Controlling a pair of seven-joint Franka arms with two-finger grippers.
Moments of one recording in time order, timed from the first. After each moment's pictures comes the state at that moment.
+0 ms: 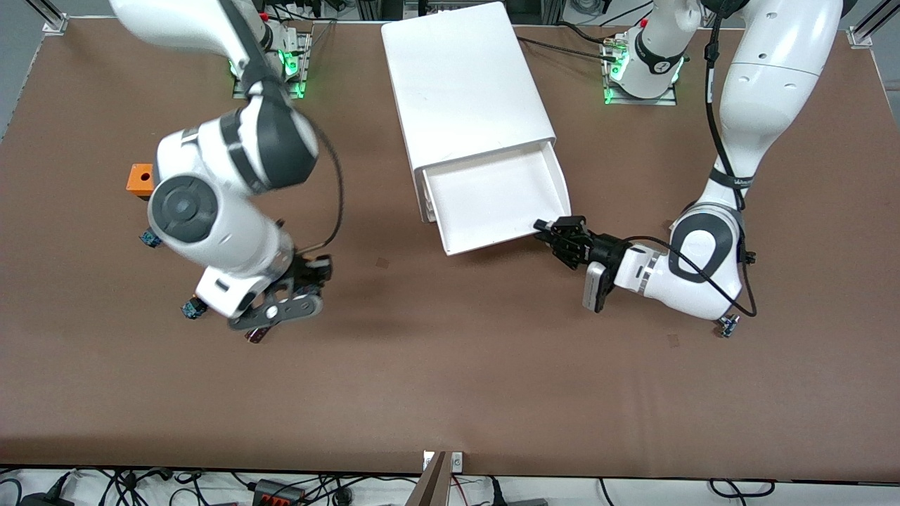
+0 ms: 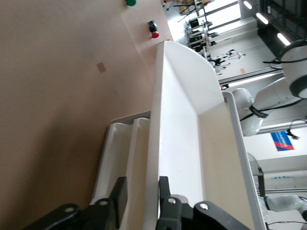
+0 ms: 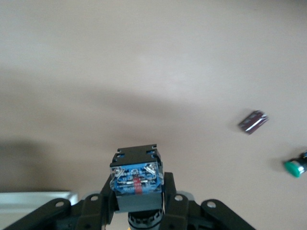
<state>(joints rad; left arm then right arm) -0.05 0.70 -0.12 -1.54 -1.01 1.57 0.97 0.51 0.65 -0.11 -1.04 0.10 1.69 0.20</state>
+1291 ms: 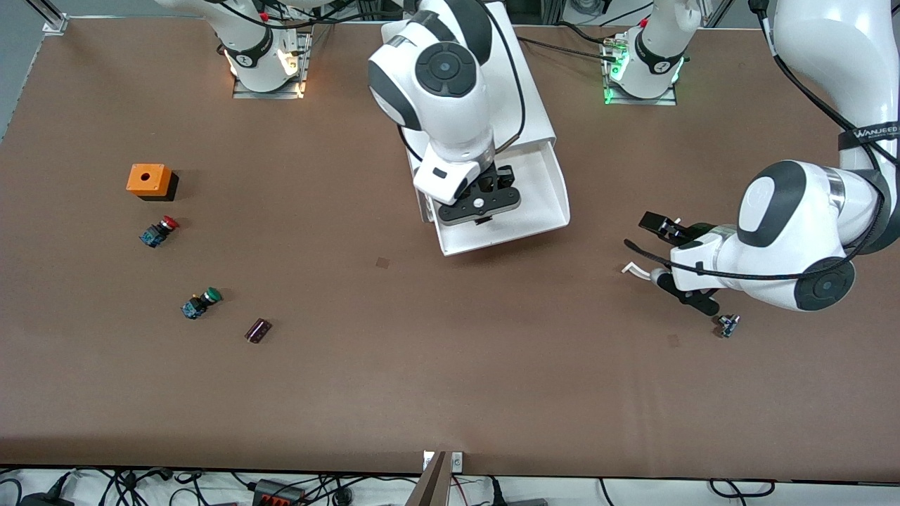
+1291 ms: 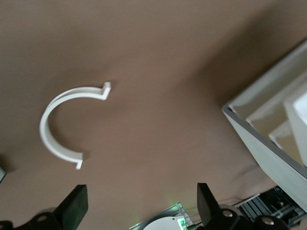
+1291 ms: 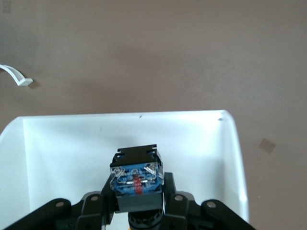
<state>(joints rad) -0.04 0.55 -0.12 -1.33 -0.09 1.37 0.26 0.84 0.74 -0.04 -0.98 0.10 1.83 0.58</state>
